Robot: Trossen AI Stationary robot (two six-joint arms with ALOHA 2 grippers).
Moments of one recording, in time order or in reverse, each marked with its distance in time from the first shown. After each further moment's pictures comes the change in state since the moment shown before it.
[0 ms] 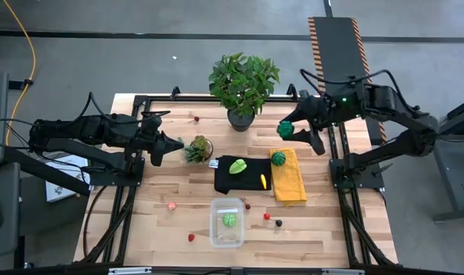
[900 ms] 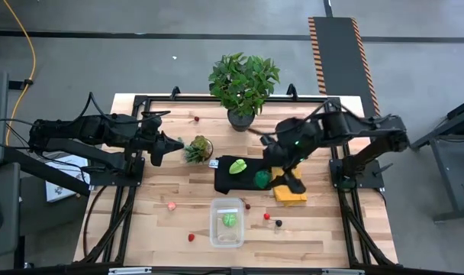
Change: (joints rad) left arm 0.000 0.000 0.000 -0.001 0.004 0.004; right arm 0.298 0.312 0.115 -0.005 -0.101 0.024
